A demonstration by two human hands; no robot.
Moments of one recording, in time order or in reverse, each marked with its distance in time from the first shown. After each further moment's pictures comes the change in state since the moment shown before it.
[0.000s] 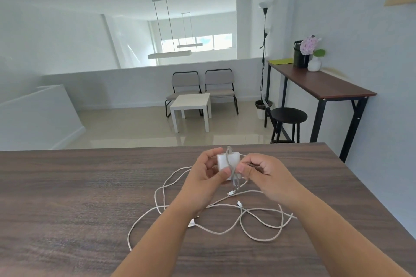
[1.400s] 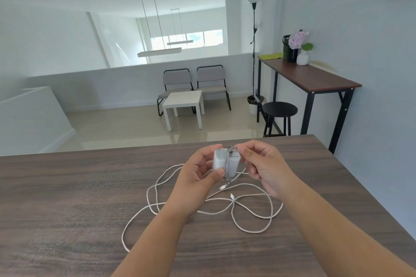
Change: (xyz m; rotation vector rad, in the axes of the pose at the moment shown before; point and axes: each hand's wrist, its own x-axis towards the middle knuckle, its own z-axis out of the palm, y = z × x) left_hand -0.016 0.010 0.009 -0.071 -0.074 0.142; right_hand 0.002 0.008 -0.002 0.662 0.194 0.245
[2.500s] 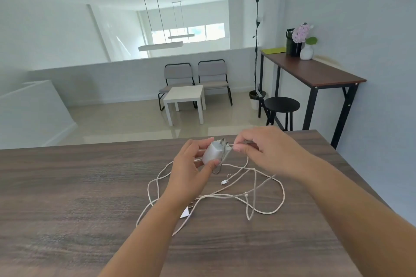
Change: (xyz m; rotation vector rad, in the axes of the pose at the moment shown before) left_hand 0.011 -0.010 -0.015 0.491 0.203 0.121; right_hand -0.001 -0.054 0.002 -1.299 -0.214 -0.409
